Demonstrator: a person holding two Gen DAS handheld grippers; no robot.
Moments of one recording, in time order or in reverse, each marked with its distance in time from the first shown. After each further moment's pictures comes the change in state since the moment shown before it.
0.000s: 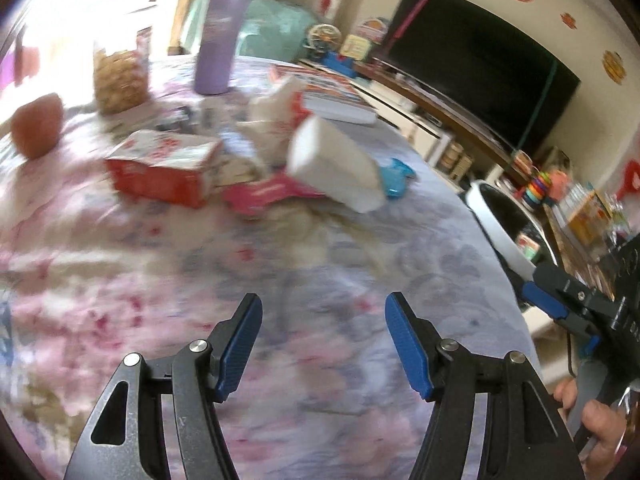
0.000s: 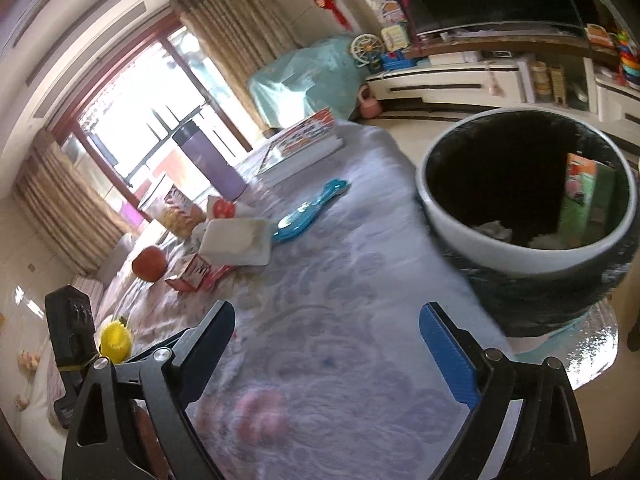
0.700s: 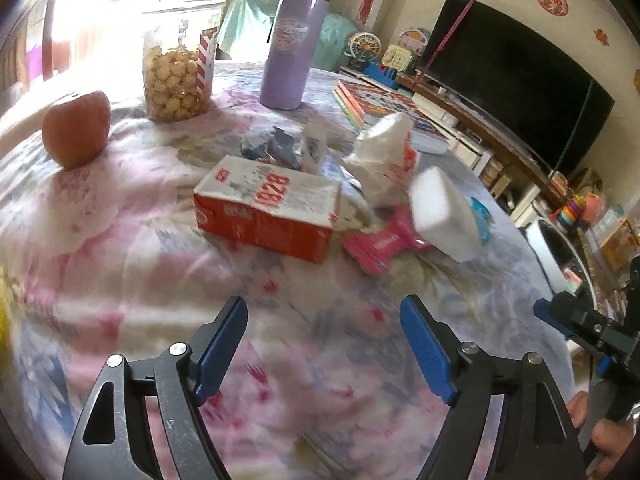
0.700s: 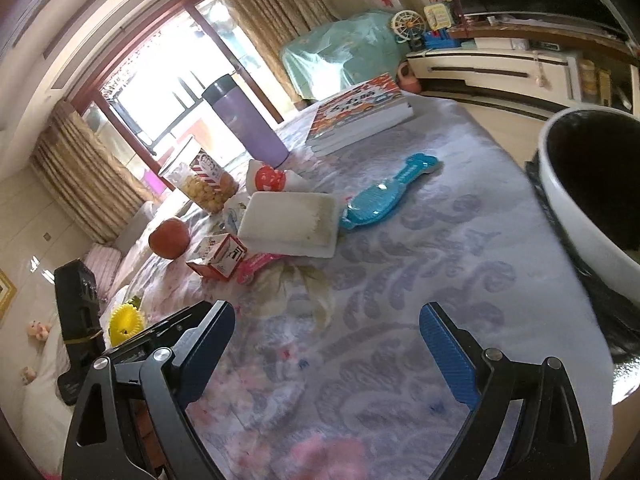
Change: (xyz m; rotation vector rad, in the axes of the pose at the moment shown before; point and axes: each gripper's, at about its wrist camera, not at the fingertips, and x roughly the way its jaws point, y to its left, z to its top) left arm 0.015 0.048 0.040 -0.028 -0.015 0.111; right arm 0.064 0.048 0.011 -0.056 0.094 0.091
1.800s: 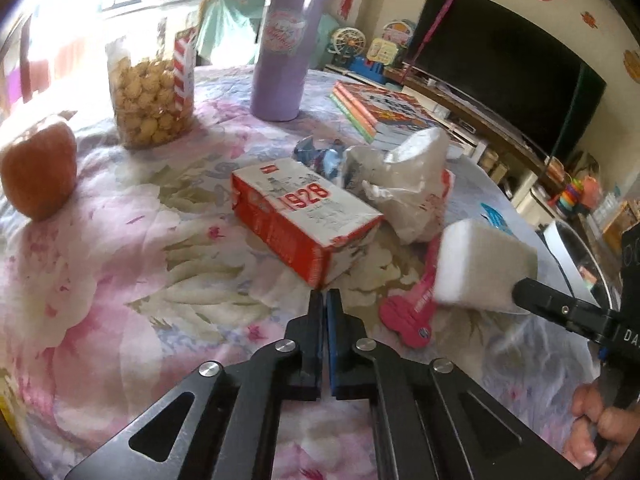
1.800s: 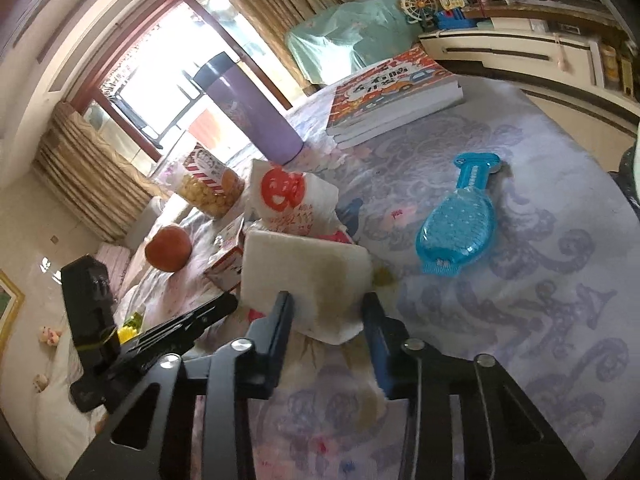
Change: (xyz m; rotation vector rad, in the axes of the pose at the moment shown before) left arm 0.047 0.020 0.034 0.092 0.000 -0.035; right arm 0.049 0.010 0.021 0.010 0.054 0.055
